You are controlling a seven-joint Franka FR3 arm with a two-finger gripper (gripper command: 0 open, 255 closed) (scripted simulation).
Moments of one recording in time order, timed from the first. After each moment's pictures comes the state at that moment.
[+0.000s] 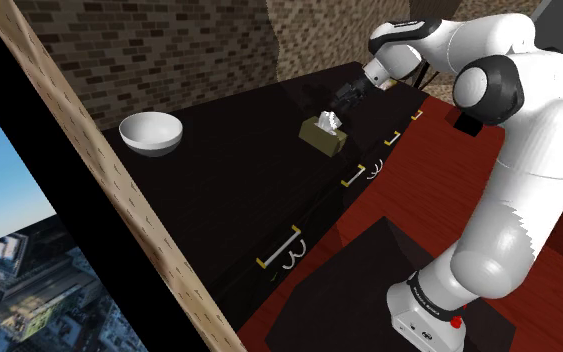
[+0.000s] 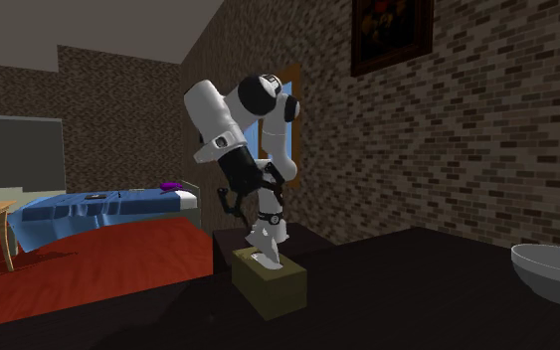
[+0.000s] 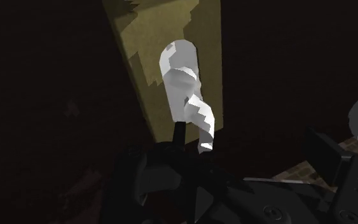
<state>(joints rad) -0.07 0.37 -0.52 -1.68 0.77 1.93 -0.79</state>
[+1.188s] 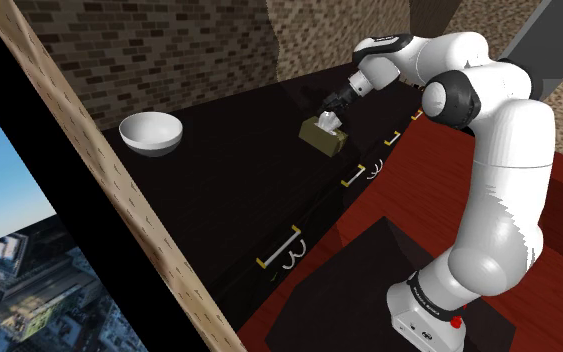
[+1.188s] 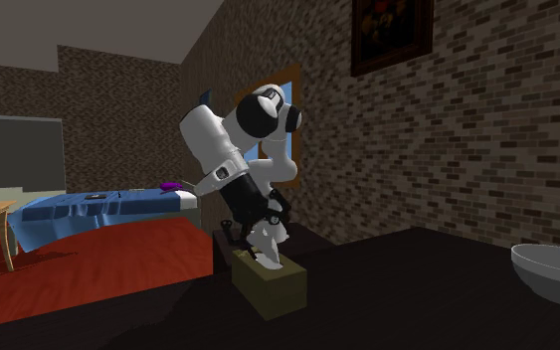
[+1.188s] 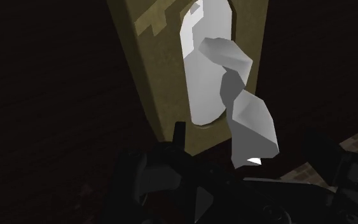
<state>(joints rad) -0.13 0.57 -0.46 -1.54 0.90 1.94 -0.84</state>
